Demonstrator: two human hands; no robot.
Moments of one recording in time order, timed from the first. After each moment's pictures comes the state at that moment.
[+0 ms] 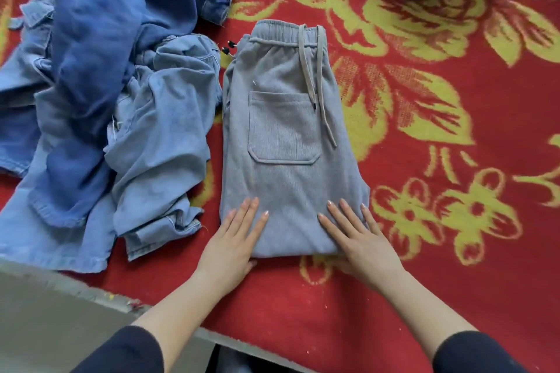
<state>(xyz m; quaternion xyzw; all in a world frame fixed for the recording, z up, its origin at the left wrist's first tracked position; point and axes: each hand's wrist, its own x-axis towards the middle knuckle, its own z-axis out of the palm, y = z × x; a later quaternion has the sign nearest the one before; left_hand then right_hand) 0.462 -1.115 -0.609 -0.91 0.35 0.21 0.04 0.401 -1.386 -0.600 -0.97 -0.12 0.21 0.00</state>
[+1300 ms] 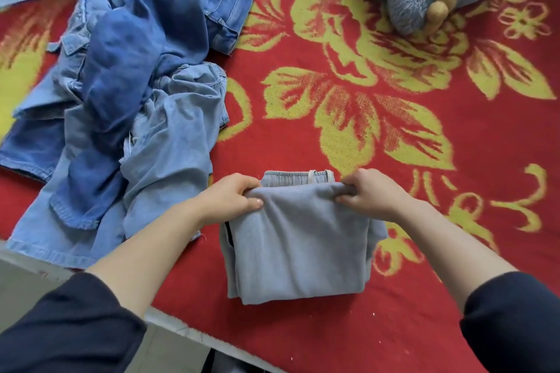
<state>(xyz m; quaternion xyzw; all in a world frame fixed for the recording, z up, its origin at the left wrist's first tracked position) 0.568 -1.145 -0.515 -0.83 0.14 0.41 -0.35 0.522 -1.430 -0.507 -0.95 -0.02 0.27 0.15</state>
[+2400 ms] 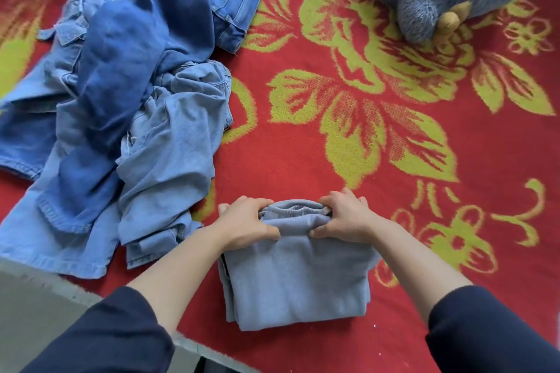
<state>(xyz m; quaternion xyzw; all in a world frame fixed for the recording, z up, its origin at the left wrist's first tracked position) 0.549 -1.157 -0.548 -0.86 0.12 0.42 -0.29 0.524 -1.383 -0.546 -0.91 0.01 0.38 0.16</state>
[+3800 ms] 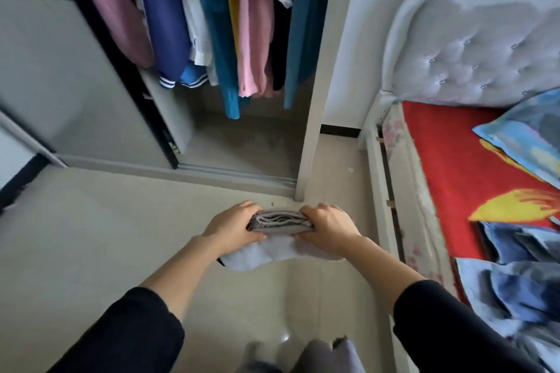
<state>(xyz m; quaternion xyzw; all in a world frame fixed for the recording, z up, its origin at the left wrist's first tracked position) -0.084 -0.521 -0.309 -0.87 -0.40 0.00 -0.28 0.130 -0.617 -0.301 -0.72 -0.68 0.17 0.03</state>
